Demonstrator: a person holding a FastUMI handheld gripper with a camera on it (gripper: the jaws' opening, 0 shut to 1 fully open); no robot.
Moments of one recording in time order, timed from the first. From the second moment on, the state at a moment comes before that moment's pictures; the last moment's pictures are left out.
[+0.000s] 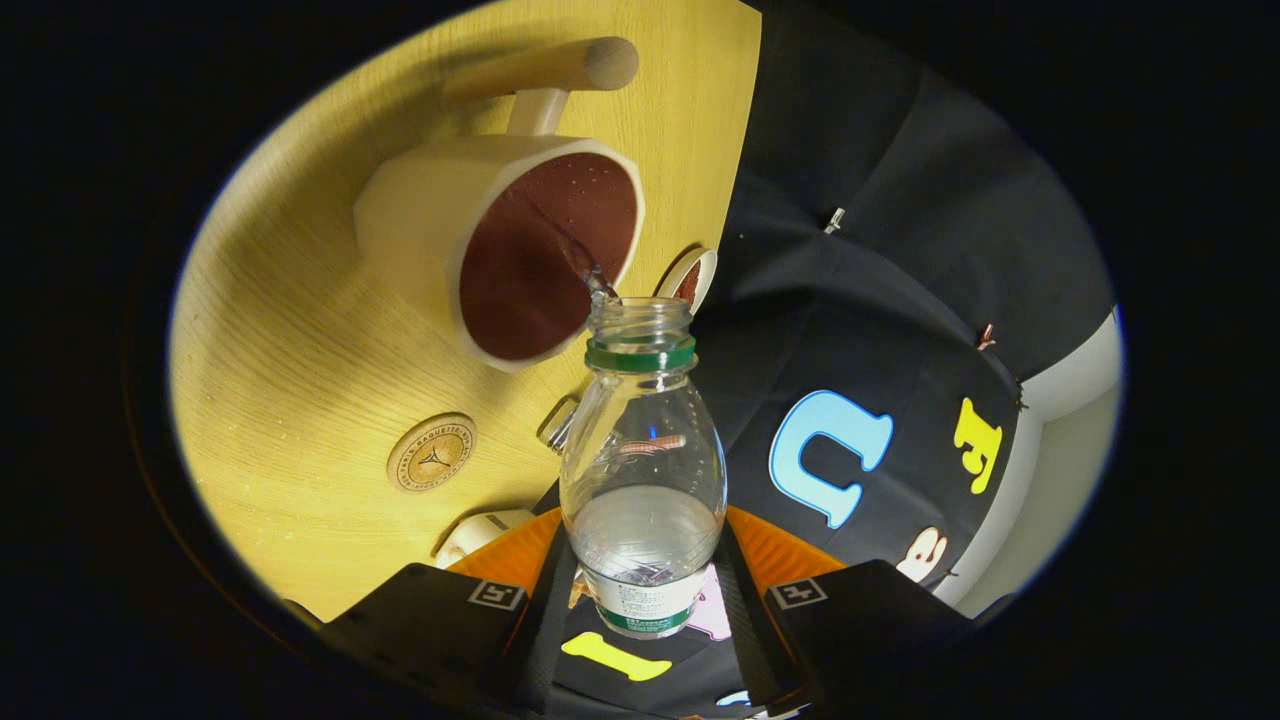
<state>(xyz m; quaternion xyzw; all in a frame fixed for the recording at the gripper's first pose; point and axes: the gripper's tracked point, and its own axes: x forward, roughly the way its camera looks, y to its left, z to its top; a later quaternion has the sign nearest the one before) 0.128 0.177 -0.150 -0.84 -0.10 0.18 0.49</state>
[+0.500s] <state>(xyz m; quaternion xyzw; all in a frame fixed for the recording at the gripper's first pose) 0.129 0.180 -0.144 -0.87 -0.11 0.19 0.45</state>
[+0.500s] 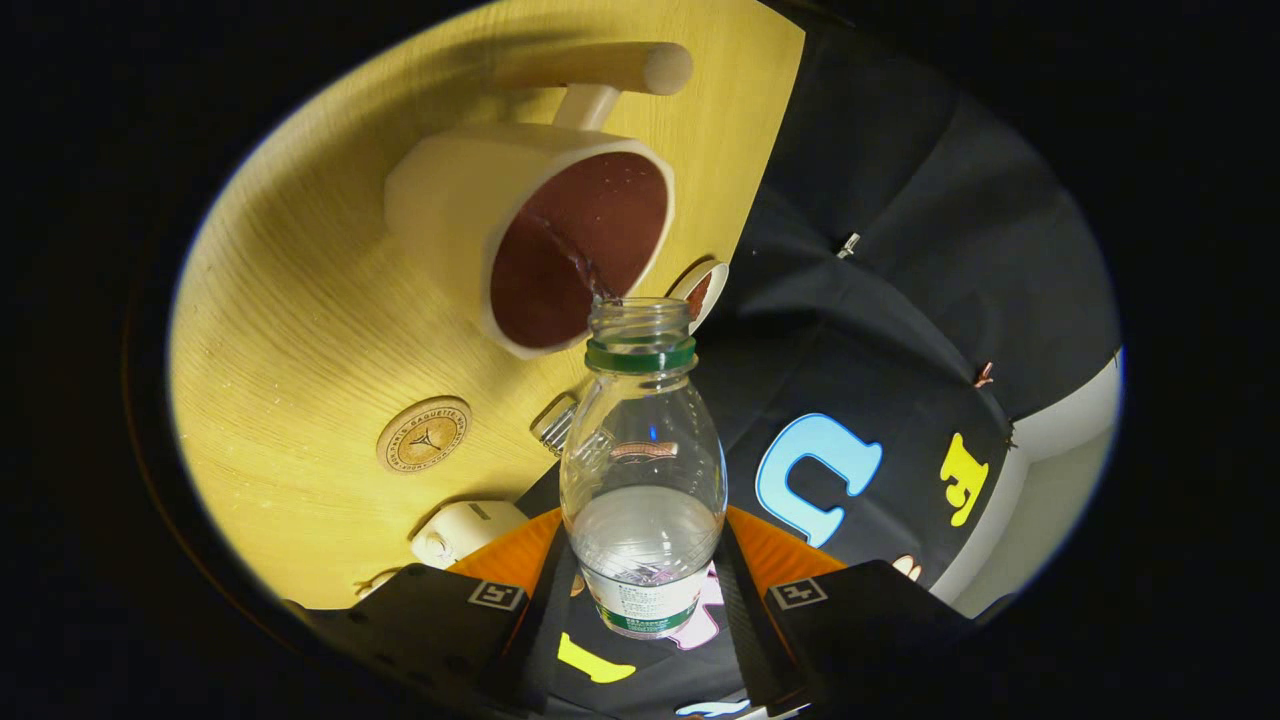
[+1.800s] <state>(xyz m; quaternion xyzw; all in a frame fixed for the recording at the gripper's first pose) 0.120 0.181 -0.155 -0.87 -0.08 0.21 0.45</state>
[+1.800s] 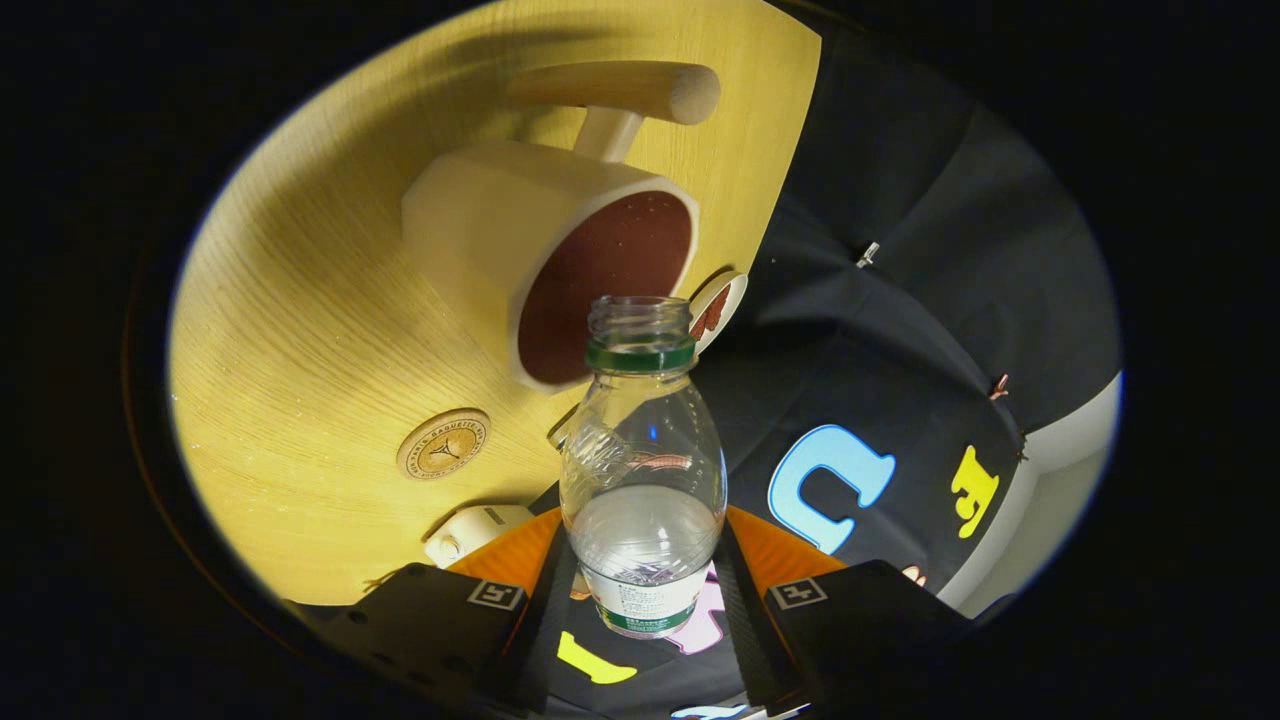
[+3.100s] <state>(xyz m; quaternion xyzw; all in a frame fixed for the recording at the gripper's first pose) 0.127 0.116 -0.051 -0.39 0.16 0.16 0.89</state>
